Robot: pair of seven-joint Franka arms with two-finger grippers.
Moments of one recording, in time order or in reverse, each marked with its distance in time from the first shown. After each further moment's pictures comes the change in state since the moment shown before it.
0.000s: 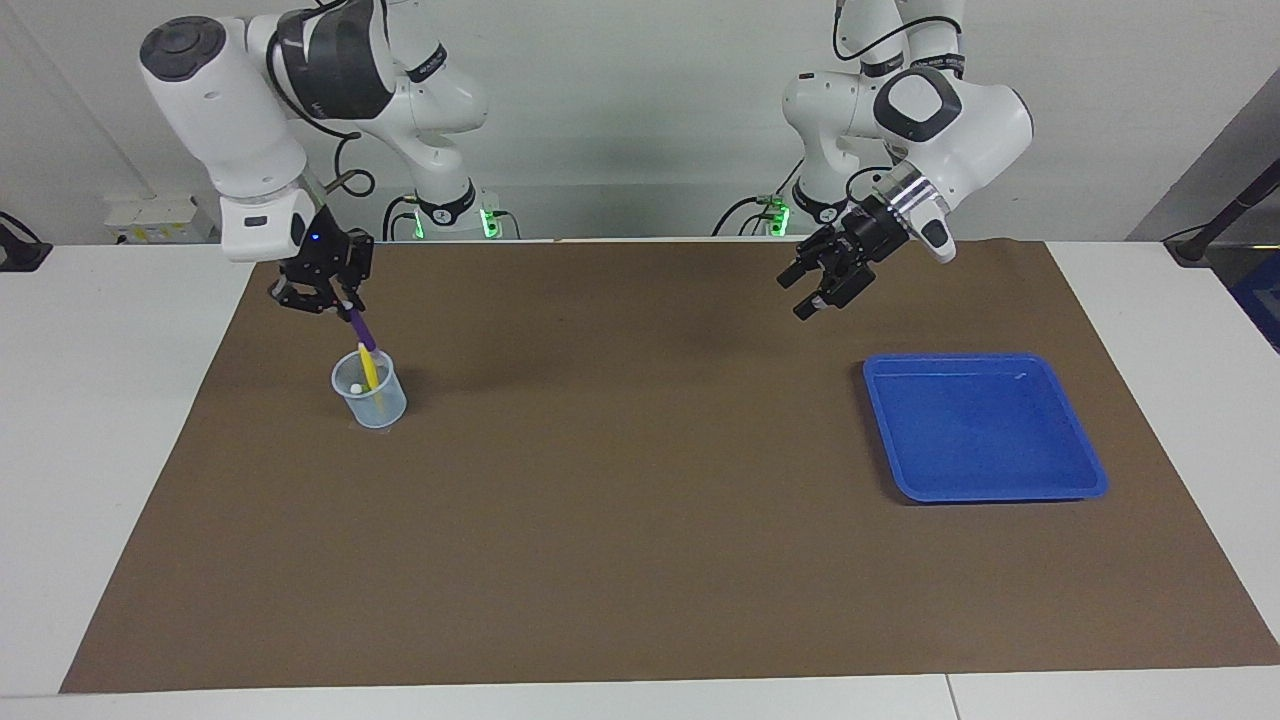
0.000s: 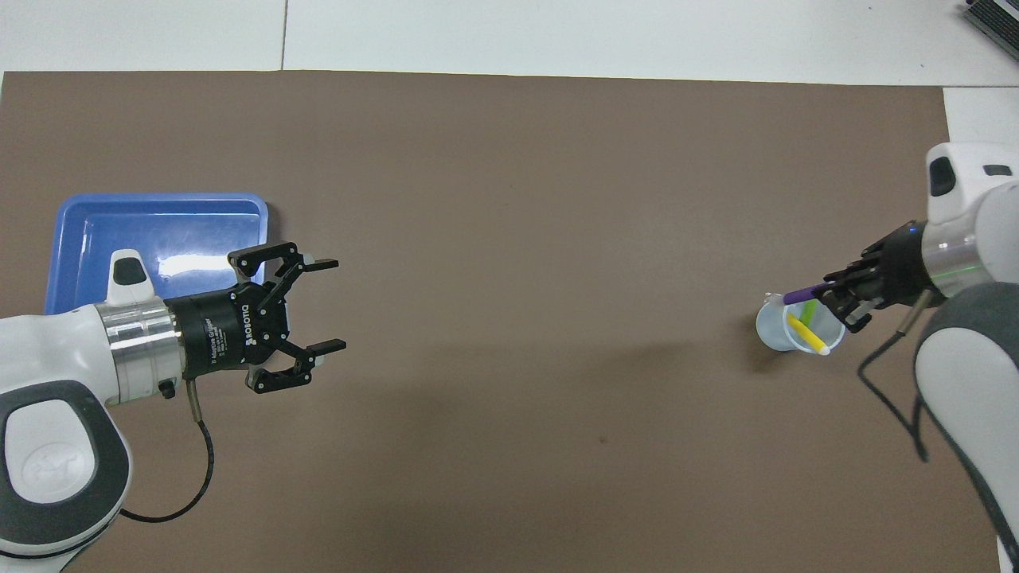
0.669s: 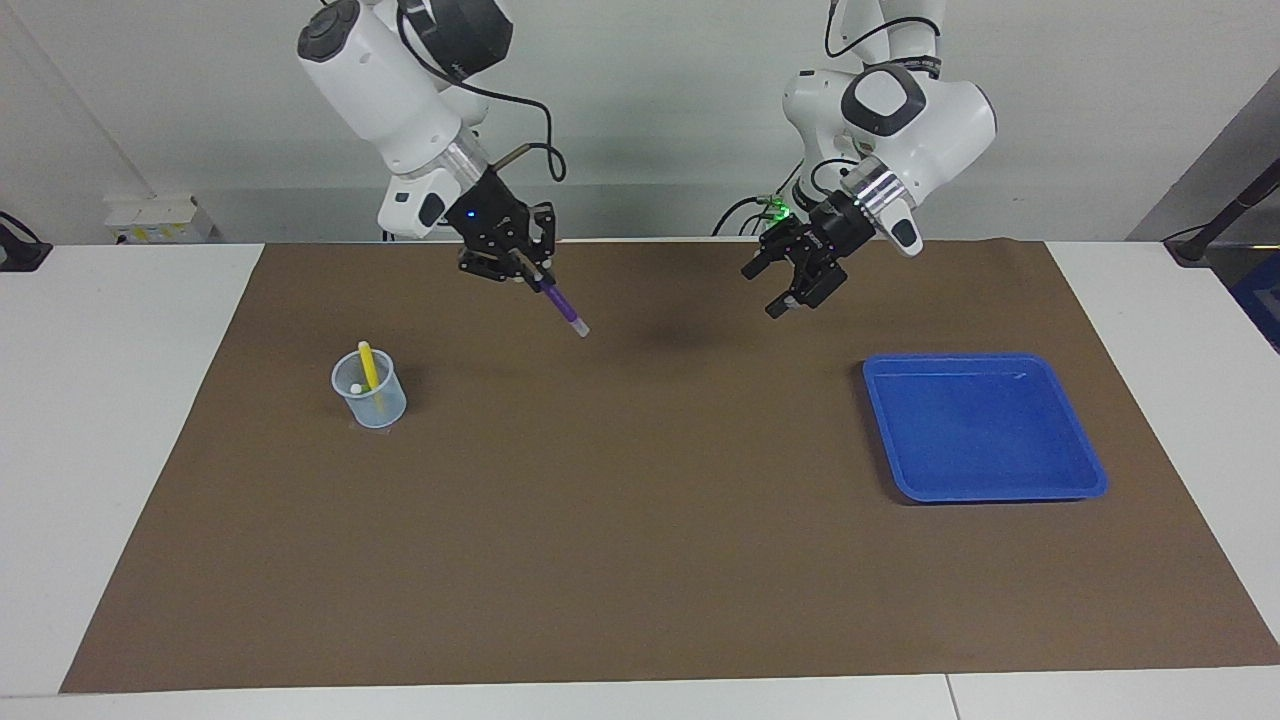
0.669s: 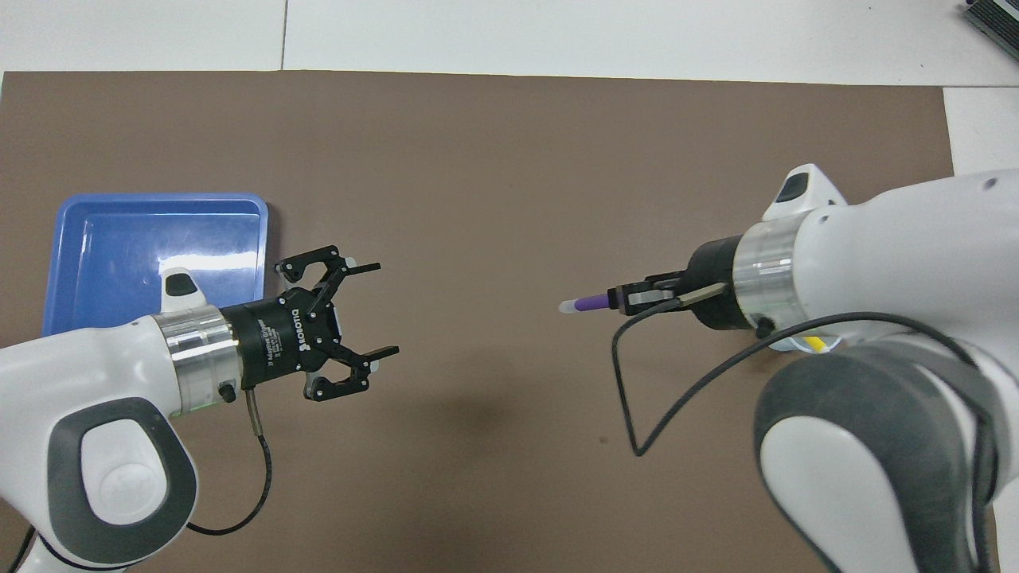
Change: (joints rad) left arm -0.156 0.010 -0.002 0.000 -0.041 0.137 -0.297; right arm 0.184 0.000 0.094 -0.029 0.359 0.226 0.730
